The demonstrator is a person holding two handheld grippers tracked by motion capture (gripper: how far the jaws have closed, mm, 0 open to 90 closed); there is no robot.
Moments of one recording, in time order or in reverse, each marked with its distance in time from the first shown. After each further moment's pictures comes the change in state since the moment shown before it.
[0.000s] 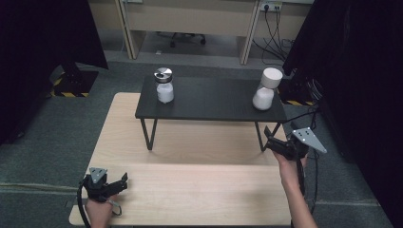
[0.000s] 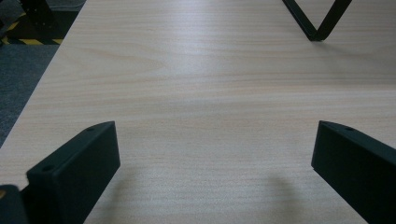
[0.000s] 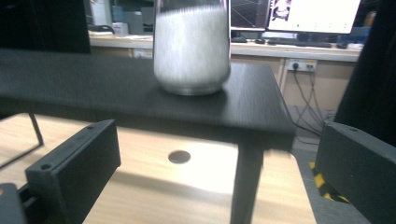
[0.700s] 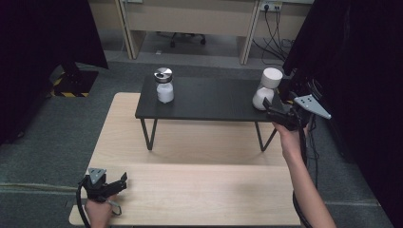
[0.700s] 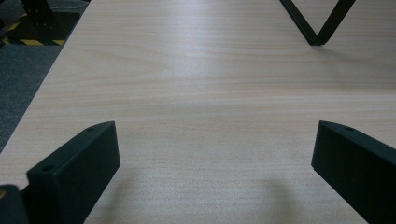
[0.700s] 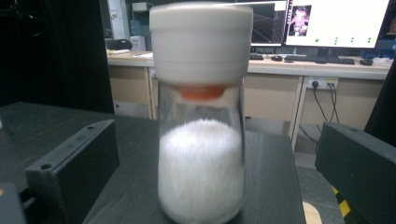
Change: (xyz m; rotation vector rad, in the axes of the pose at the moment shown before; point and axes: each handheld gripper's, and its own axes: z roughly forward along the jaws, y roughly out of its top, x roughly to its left) left arm 0.002 -0.002 -0.001 -0.014 -0.005 -0.013; right arm -0.017 0.074 0.048 -0.032 0.078 0.033
